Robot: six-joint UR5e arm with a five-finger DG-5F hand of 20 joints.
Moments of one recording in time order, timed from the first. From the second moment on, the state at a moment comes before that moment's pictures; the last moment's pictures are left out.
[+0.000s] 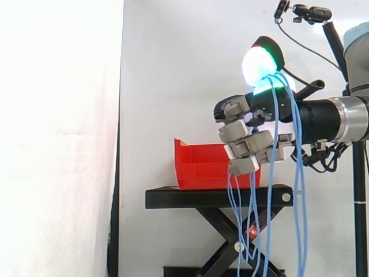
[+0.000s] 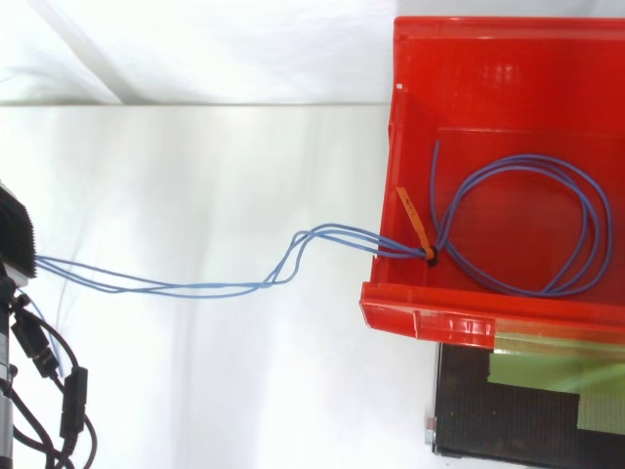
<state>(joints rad) 0.14 -2.17 -1.20 -3.01 -1.68 0.05</state>
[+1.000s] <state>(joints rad) 0.14 -2.17 -1.20 -3.01 -1.68 0.05</state>
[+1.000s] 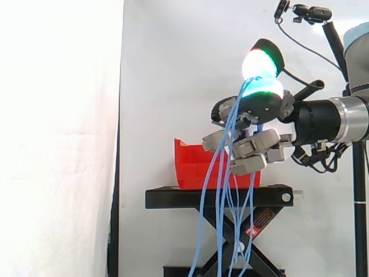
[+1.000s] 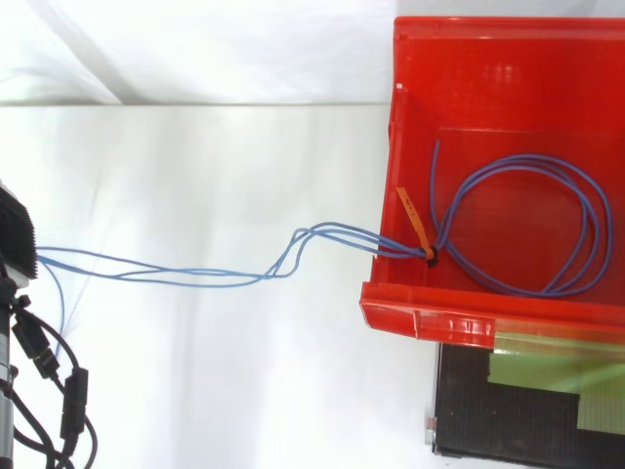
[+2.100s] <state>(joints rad) 0.14 -2.17 -1.20 -3.01 -1.68 0.05</state>
